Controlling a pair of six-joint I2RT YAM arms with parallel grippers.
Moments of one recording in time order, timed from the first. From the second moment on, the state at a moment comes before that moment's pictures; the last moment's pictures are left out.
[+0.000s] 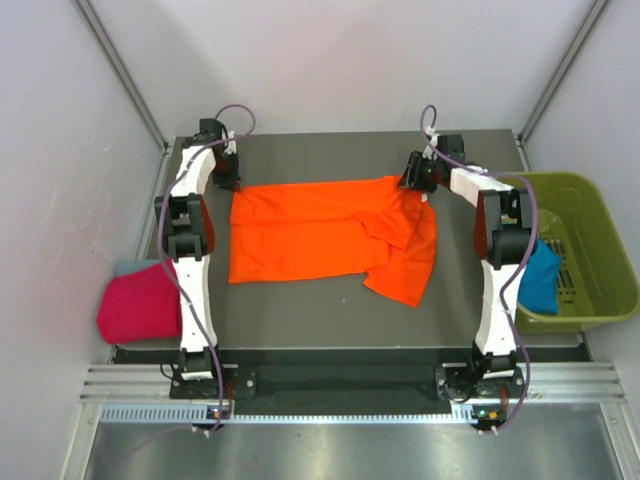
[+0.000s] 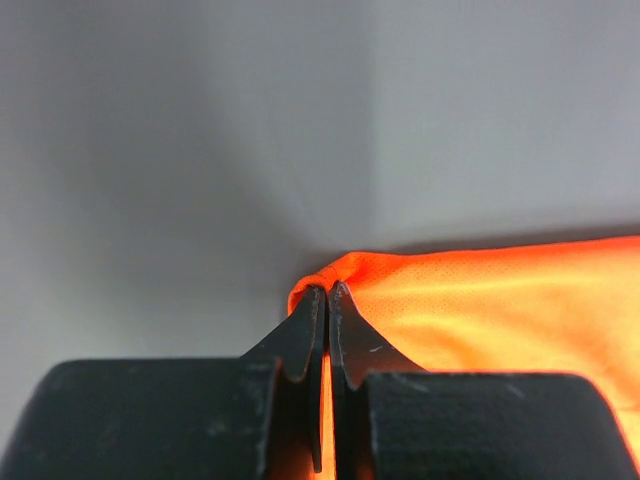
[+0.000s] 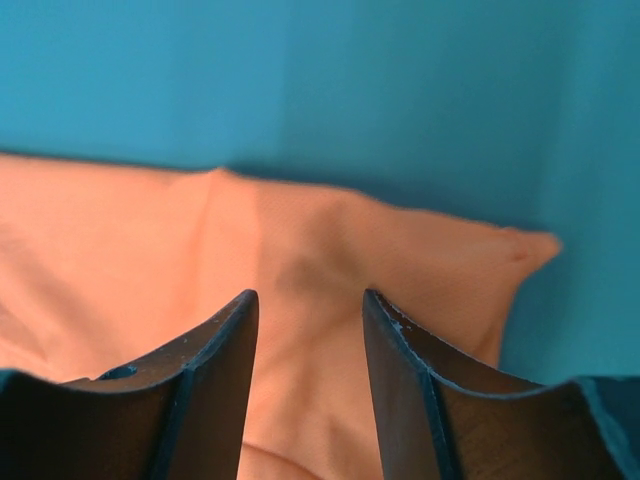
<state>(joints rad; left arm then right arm) 0.06 2.51 2.29 -0.90 0.15 -0.05 0.09 2.23 1.65 -0.21 -0.39 0.25</state>
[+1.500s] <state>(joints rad) 0.00 2.61 2.48 -0.76 -0.11 -0.07 0.02 2.33 1.86 -0.21 -0.39 0.26</state>
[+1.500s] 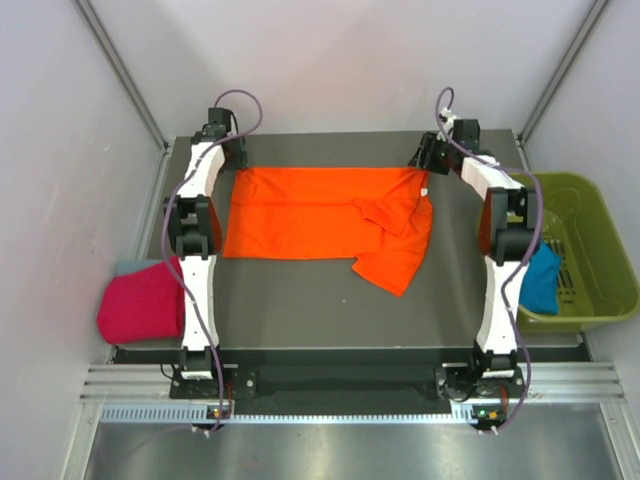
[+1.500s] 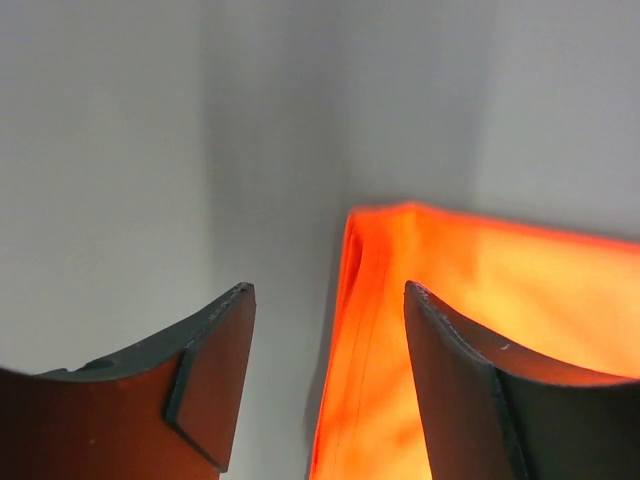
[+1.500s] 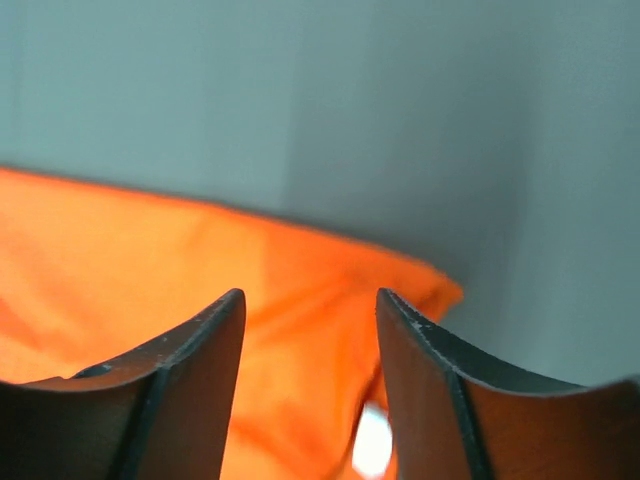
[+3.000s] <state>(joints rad) 0.09 1.63 1.41 -0.74 0.12 -0.21 0.66 1.51 0.83 -0.60 -0.18 -0.87</state>
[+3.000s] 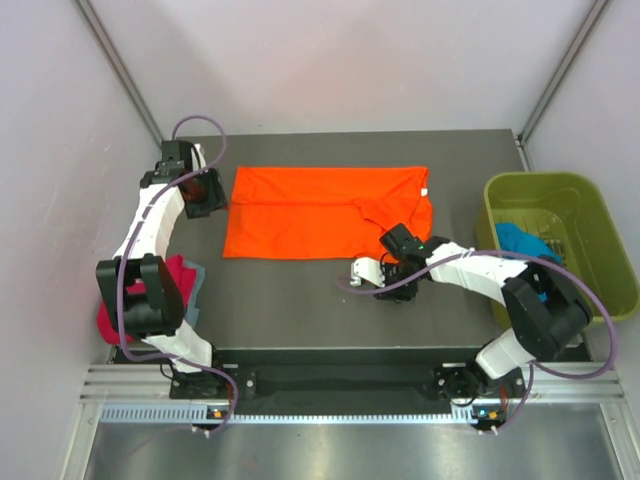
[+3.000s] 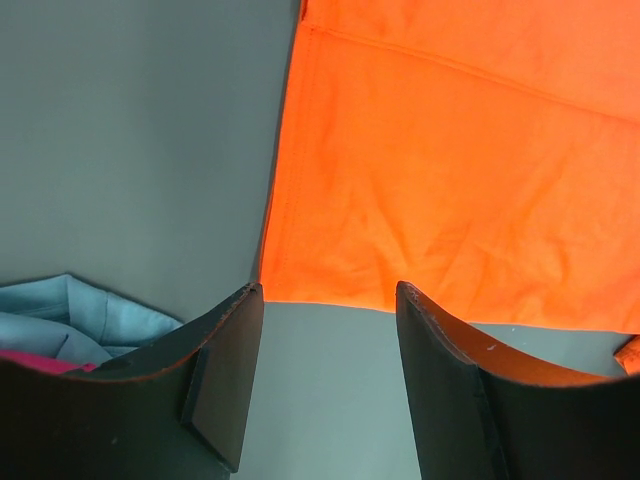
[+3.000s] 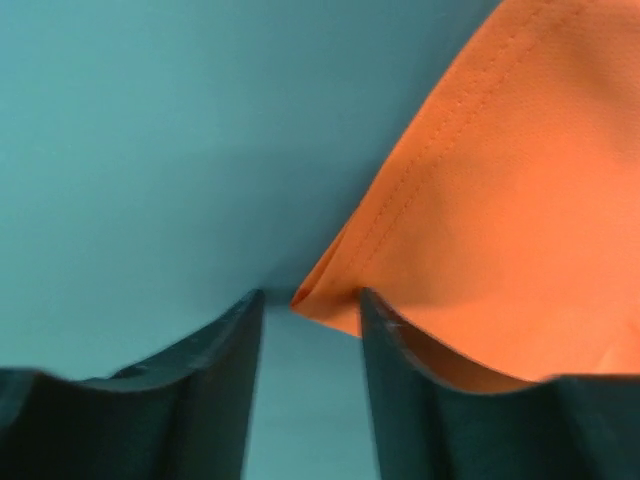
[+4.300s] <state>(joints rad) 0.19 1.81 1.22 -0.75 0.24 -0.31 0.64 1.35 1.00 -0.64 -0.05 -0.85</state>
